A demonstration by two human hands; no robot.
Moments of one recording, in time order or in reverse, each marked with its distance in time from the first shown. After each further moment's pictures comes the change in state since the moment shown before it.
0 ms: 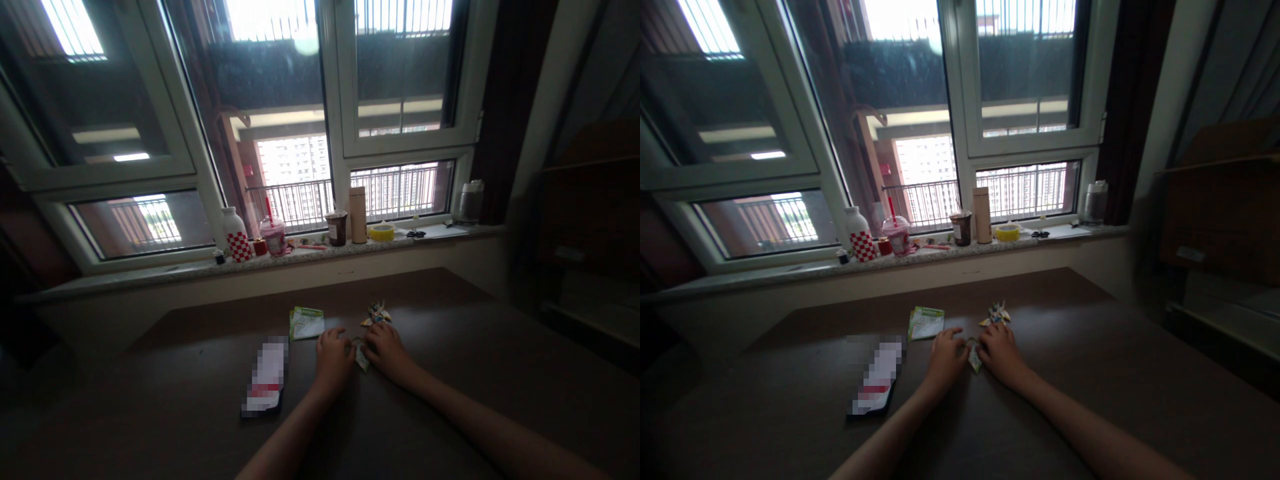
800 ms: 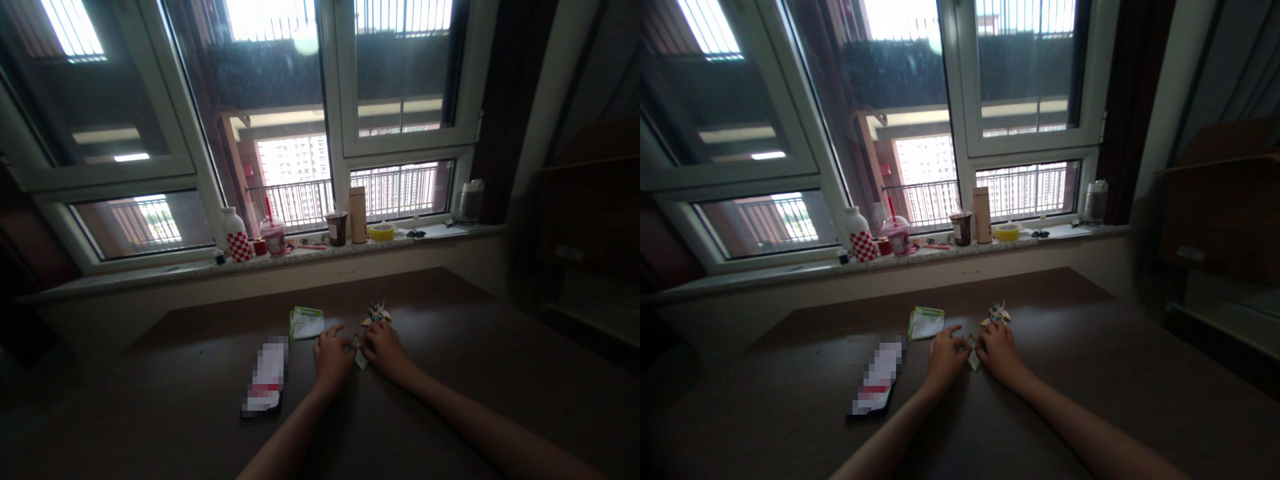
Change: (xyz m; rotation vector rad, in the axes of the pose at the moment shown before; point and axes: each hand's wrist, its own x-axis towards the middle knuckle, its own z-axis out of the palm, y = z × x) left_hand 0.000 0.004 -0.003 -0.061 -0.029 -0.117; right_hand 0.004 -0.002 0.006 0.026 0.029 0.024
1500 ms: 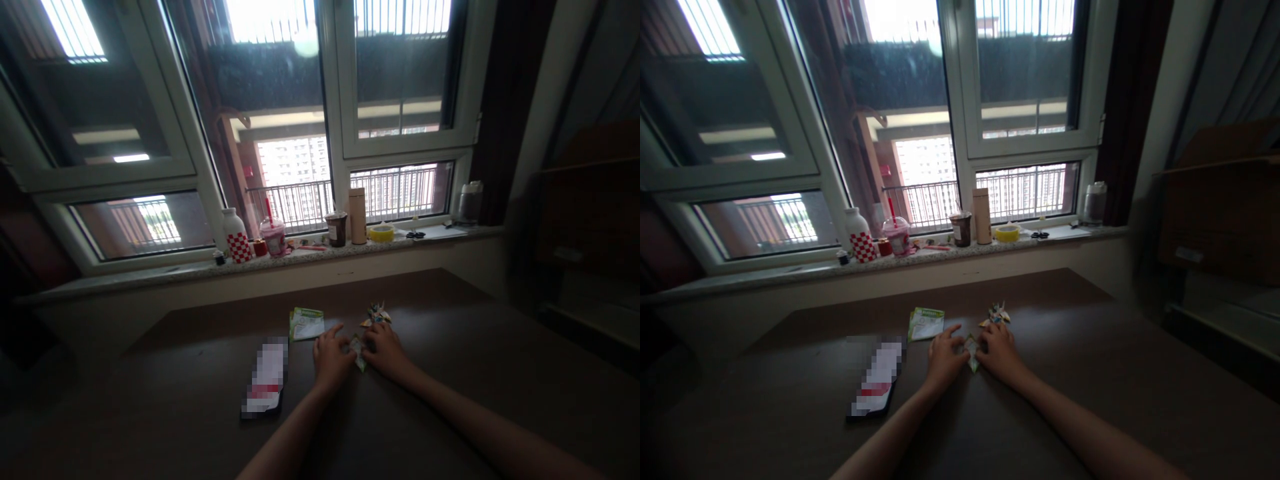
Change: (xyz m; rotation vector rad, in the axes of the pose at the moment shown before) left_hand 0.002 -0.006 0.003 -0.080 0.008 -0.026; right_hand 0.001 0.002 0.001 0.106 0.004 0.081
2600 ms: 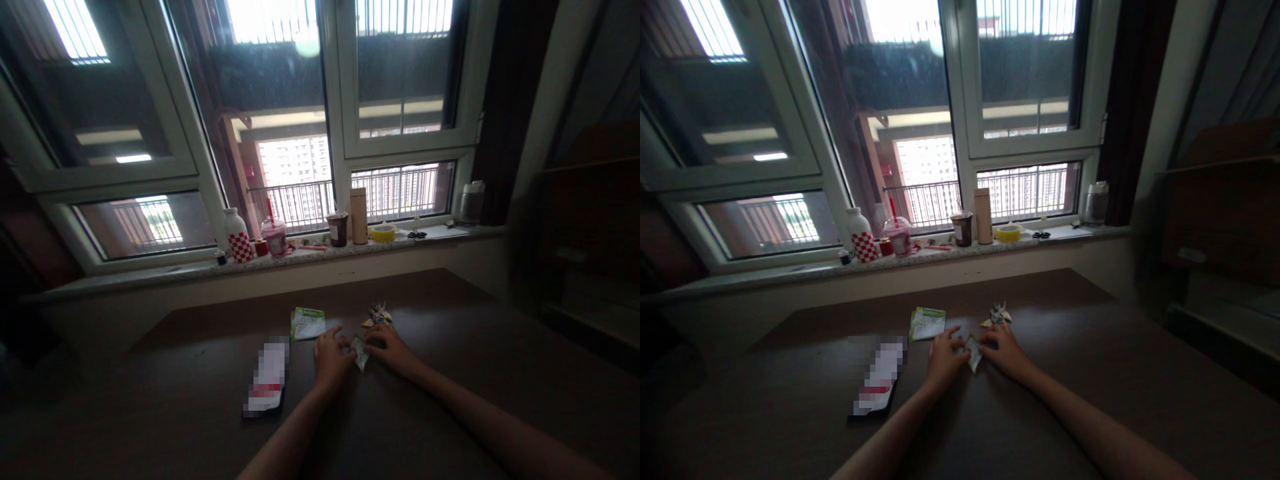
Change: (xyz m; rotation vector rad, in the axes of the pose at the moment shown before) left_hand 0.002 -0.005 0.001 -0.023 0.001 -0.038; right_hand 0.002 0.022 -0.004 0.317 -0.059 -0.061
